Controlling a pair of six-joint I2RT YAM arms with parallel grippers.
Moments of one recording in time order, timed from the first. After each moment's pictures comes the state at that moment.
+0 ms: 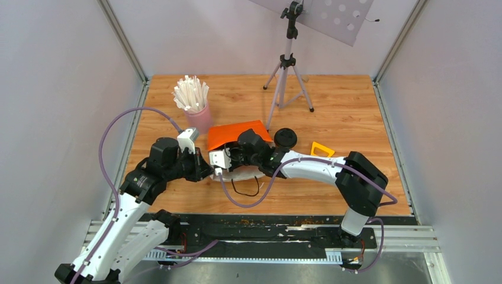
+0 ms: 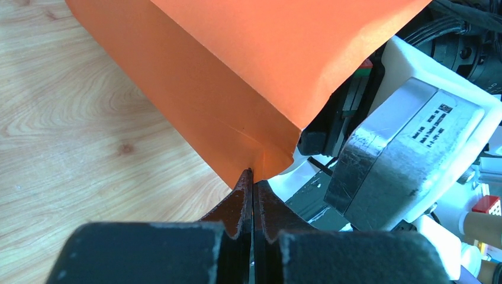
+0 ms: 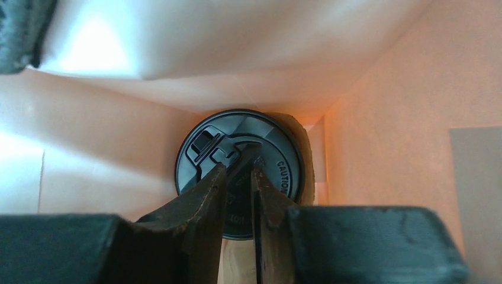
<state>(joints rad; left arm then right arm) -0.44 0.69 0.80 -0.76 0.33 -0.43 1.01 1.73 1.12 0.14 -0.21 -0.90</state>
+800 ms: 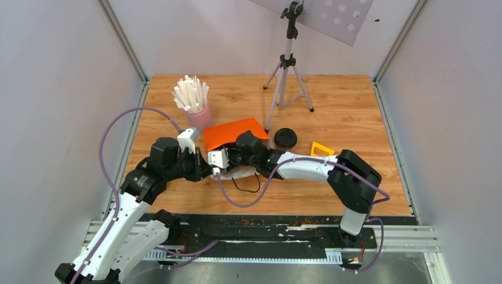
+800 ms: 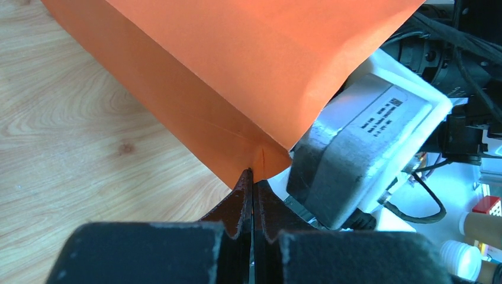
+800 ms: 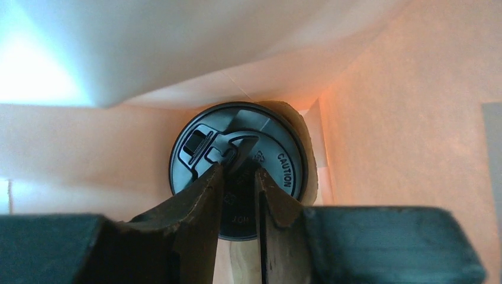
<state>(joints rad) -0.44 0.69 0.80 -0.76 0.33 -0.43 1.01 1.79 1.11 0.26 -0.19 -0.89</state>
